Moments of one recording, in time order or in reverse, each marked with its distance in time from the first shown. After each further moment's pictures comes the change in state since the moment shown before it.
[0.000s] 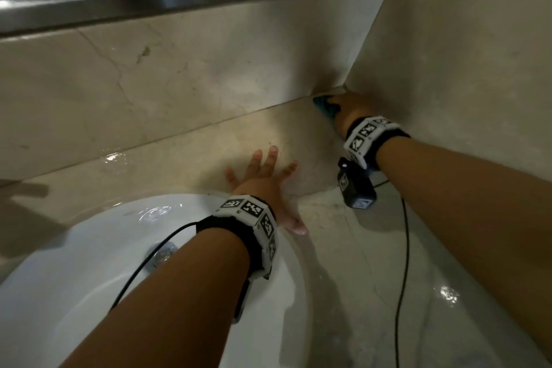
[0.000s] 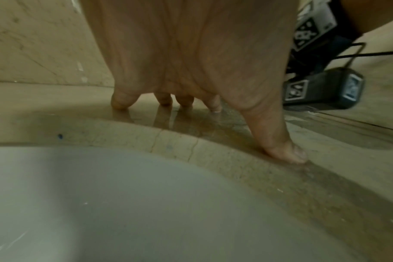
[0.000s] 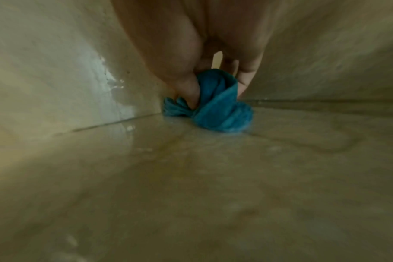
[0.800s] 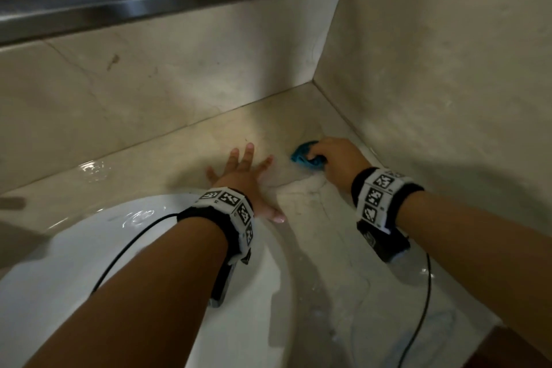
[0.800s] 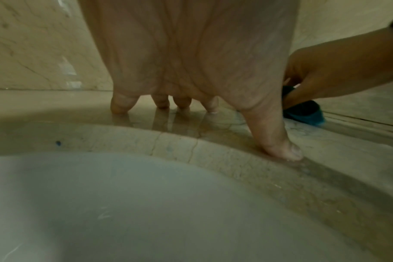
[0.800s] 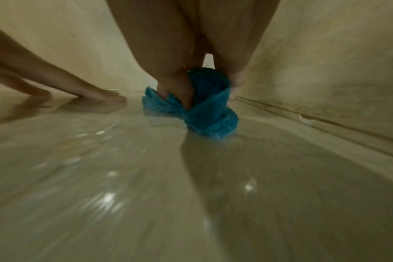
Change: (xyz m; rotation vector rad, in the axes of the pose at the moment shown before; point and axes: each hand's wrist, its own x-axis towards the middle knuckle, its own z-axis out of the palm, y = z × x) left_hand -0.006 0.000 -0.001 -0.018 0.002 0.009; right_hand -0.127 0.024 0.032 0.191 0.055 -0.239
